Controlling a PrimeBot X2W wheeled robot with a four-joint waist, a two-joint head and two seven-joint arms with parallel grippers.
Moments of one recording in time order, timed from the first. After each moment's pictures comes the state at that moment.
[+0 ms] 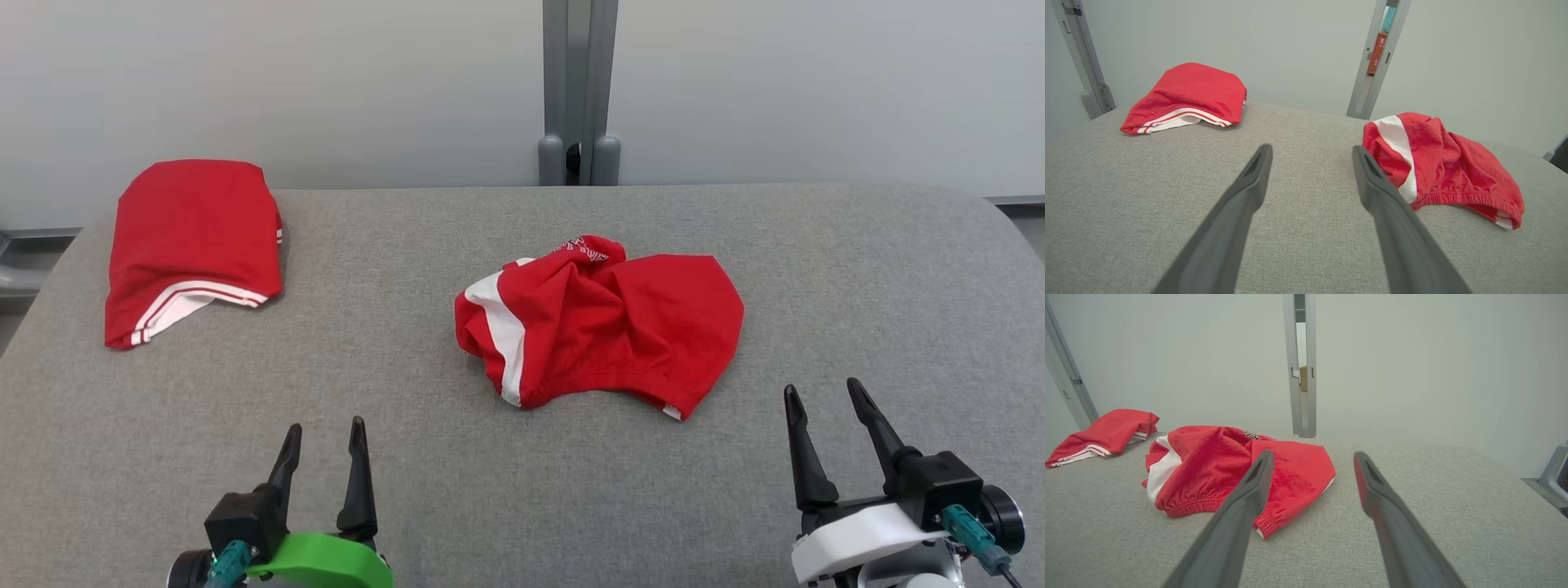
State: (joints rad) left arm -0.02 0.12 -0.29 0.25 -0.42 0.11 -0.26; right arm 0.06 -0.05 0.00 0.12 0.07 0.13 -0.26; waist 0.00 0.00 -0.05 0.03
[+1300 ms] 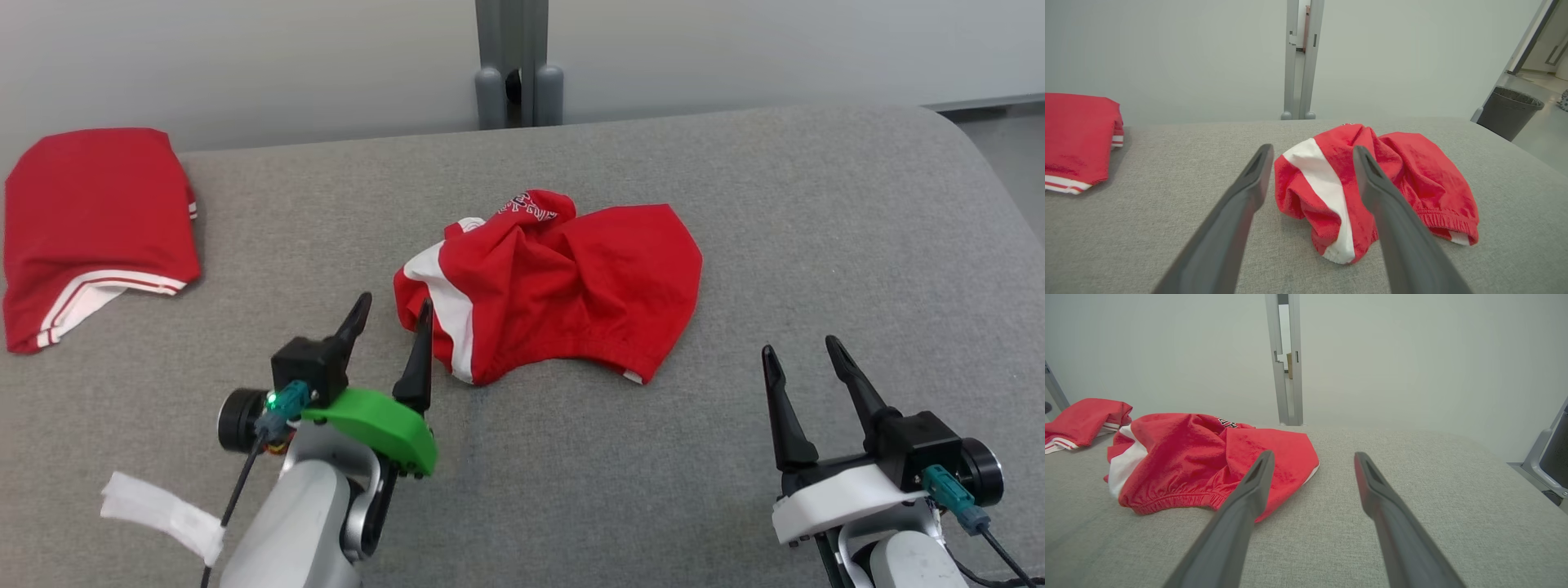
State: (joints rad) left arm -0.33 0.07 -0.36 0.42 -0.36 -0.01 -0.18; right arm -0.03 -0.05 0.03 0.14 0.05 0.13 -0.26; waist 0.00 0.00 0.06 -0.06
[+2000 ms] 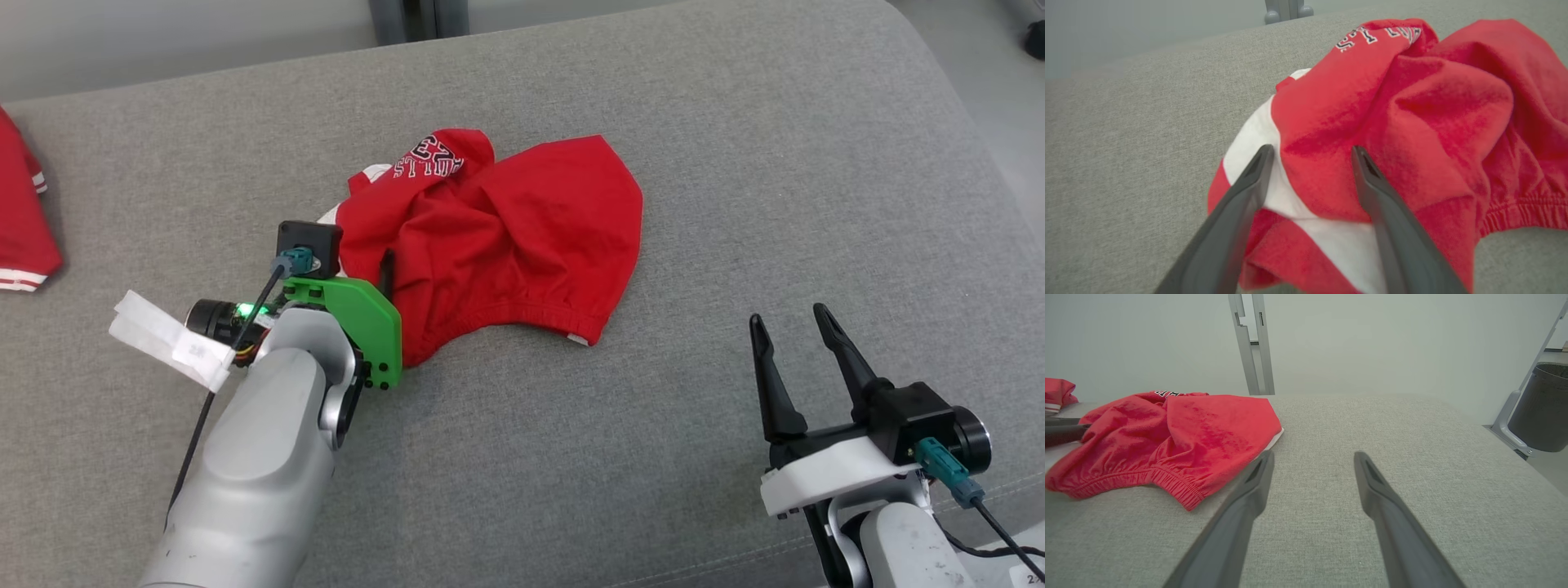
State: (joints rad) left arm -0.70 0.08 -0.40 0.83 -0.32 0.03 0.06; right arm -0.10 -0.05 0.06 0.15 0.07 0.13 -0.26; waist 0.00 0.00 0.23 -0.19
